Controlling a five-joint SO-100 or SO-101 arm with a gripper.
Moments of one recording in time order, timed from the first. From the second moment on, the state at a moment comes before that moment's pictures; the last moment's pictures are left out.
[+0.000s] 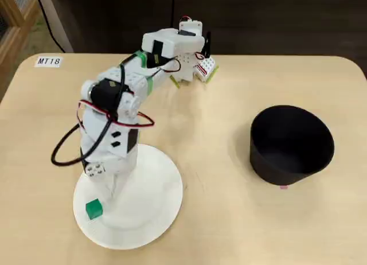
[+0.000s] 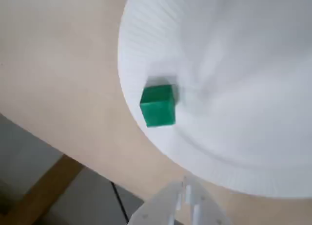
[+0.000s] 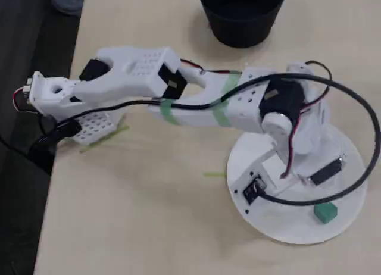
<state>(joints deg) 24.5 32.0 4.2 89.1 33.7</state>
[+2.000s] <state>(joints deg) 24.3 18.1 -3.1 83.1 23.7</state>
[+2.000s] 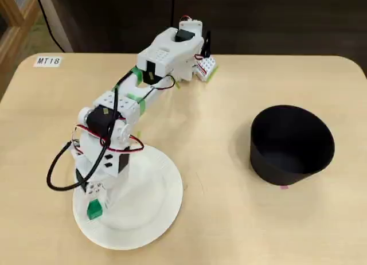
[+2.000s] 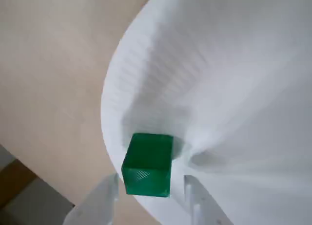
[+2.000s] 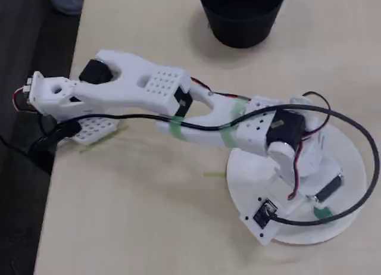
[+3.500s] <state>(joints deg) 18.1 43.8 -4.0 103.7 16.1</state>
